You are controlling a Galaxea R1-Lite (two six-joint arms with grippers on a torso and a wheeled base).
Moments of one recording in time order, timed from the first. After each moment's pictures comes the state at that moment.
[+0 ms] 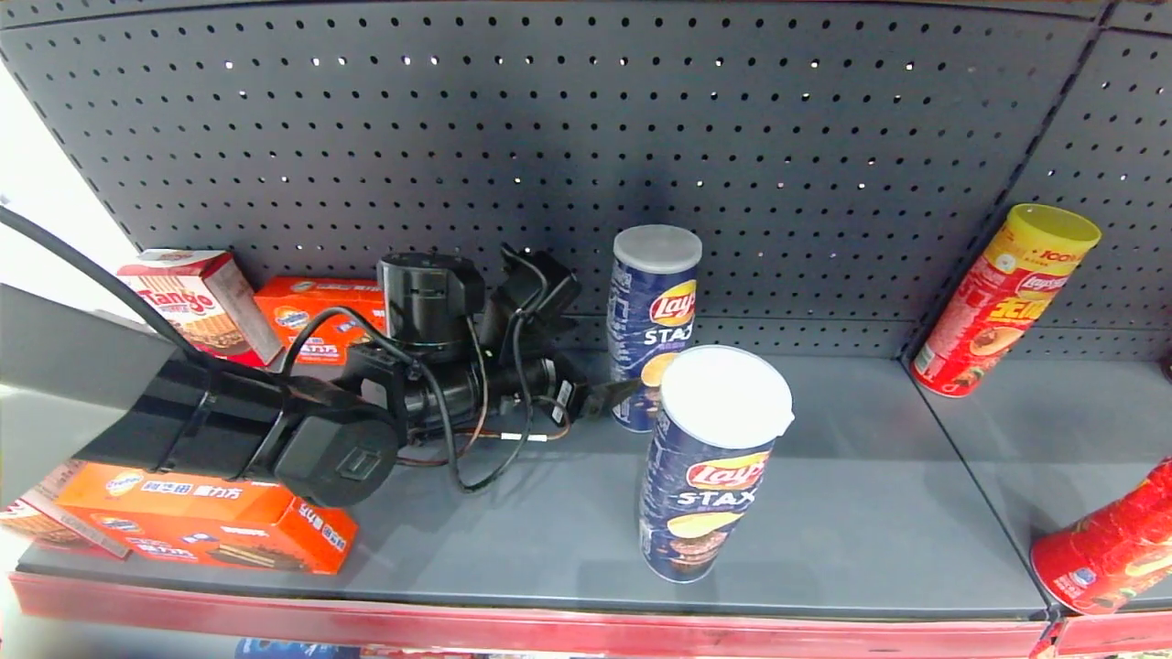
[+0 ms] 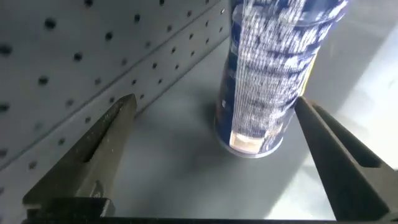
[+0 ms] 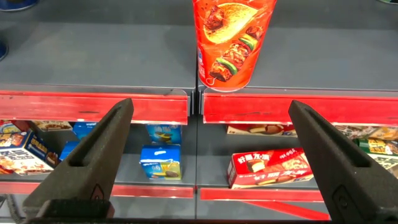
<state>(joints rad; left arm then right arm) -0.49 1.97 -1.09 -0.67 -0.30 0.26 -0.02 0.00 0.00 0.01 0.00 -0.01</state>
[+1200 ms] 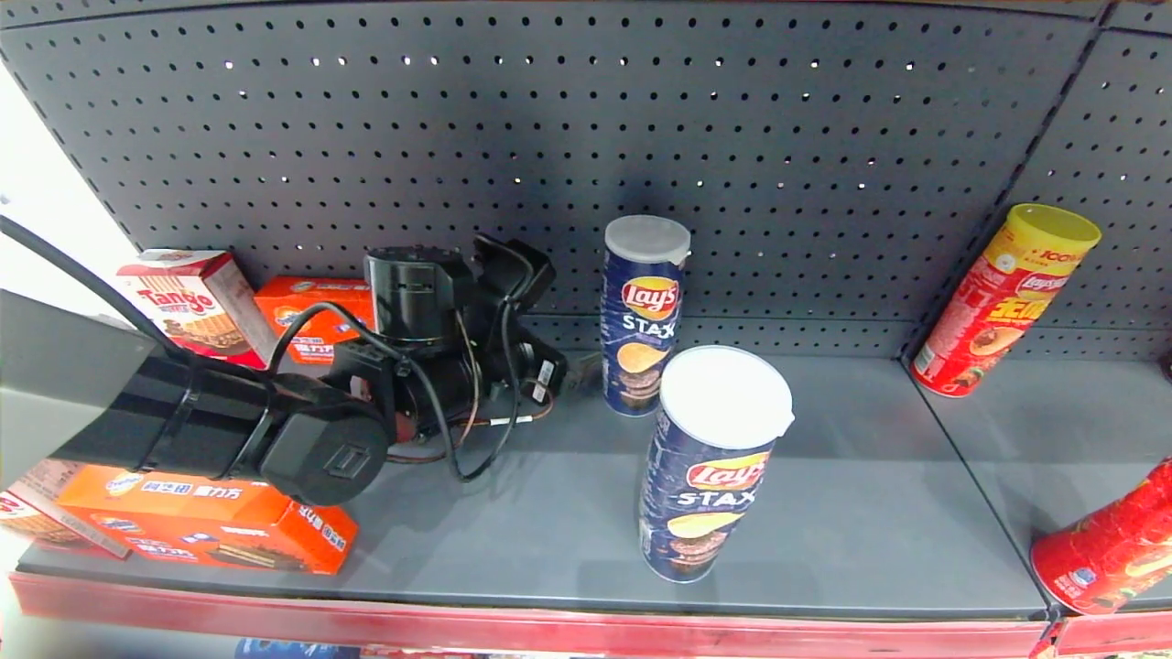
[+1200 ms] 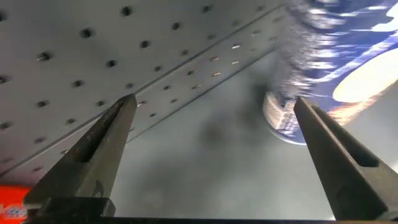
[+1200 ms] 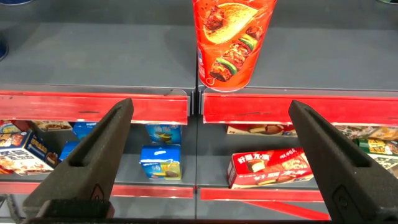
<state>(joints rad) -0.48 1.96 -1.08 -0.68 0.00 0.25 -0.02 0.00 0.00 0.01 0.00 -0.01</state>
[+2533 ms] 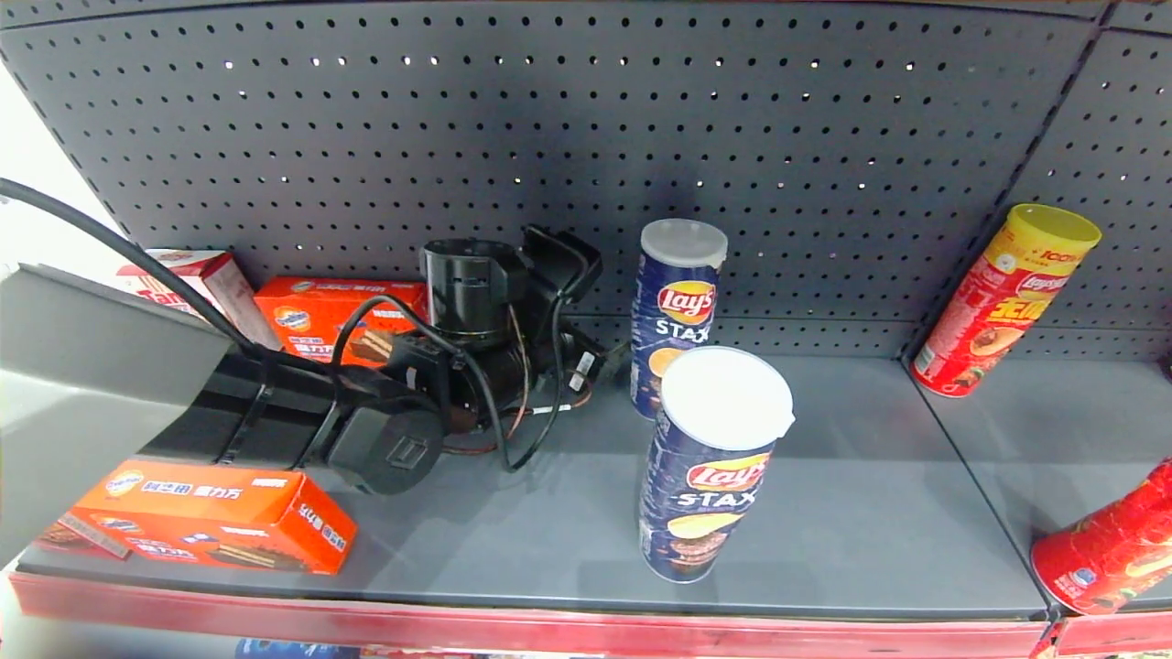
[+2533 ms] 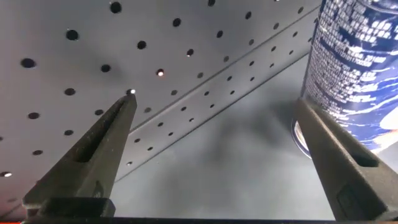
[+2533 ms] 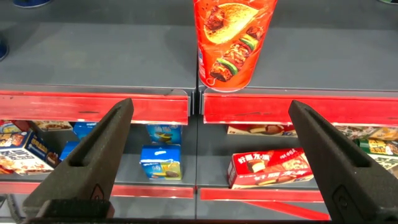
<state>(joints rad) -0.55 2.03 -1.20 -0.68 0.09 0.33 -0.02 0.00 0.00 0.01 0.00 -0.01</state>
